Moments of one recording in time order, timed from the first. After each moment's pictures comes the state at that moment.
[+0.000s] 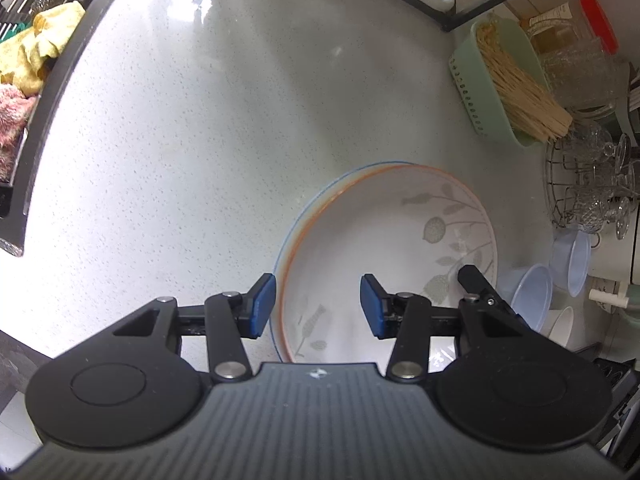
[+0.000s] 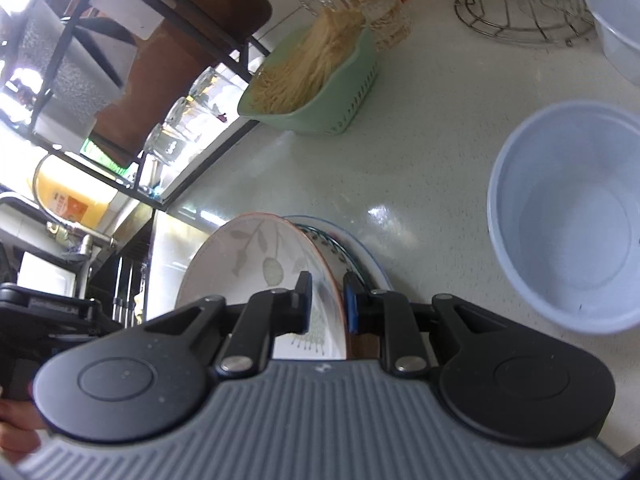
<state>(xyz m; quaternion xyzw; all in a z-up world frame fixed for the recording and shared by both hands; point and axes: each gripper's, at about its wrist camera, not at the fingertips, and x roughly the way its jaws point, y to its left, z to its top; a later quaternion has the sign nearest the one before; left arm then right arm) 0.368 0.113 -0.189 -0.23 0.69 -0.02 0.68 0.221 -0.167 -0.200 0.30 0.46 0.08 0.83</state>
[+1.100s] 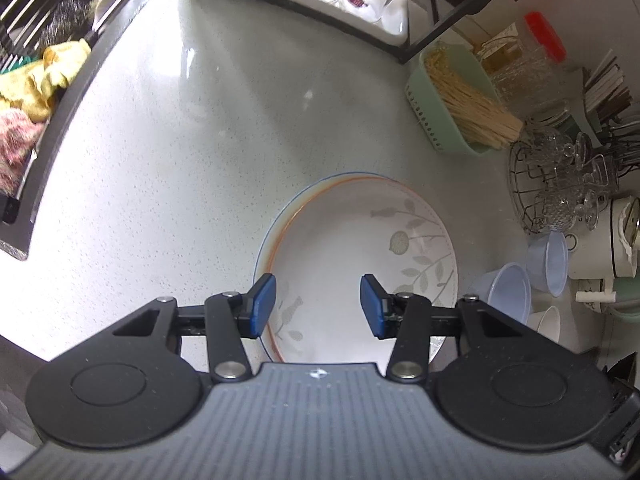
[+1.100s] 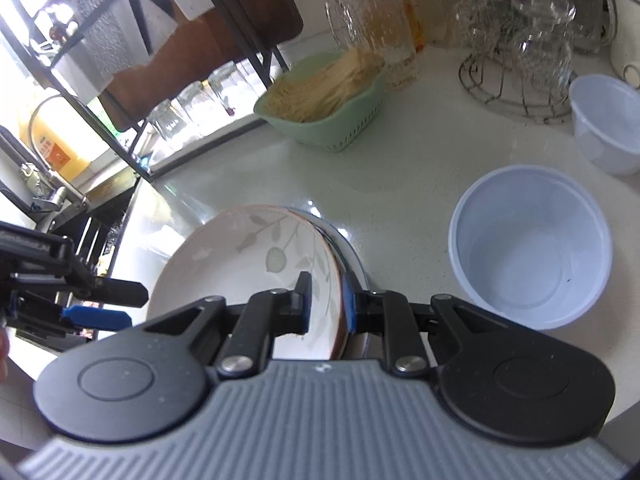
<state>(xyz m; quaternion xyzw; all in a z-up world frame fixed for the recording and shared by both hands) 0.325 0.108 -0.143 -0.22 0.62 -0.04 0.75 0.178 -0.151 -0.157 0.18 0.43 0.05 0.88</state>
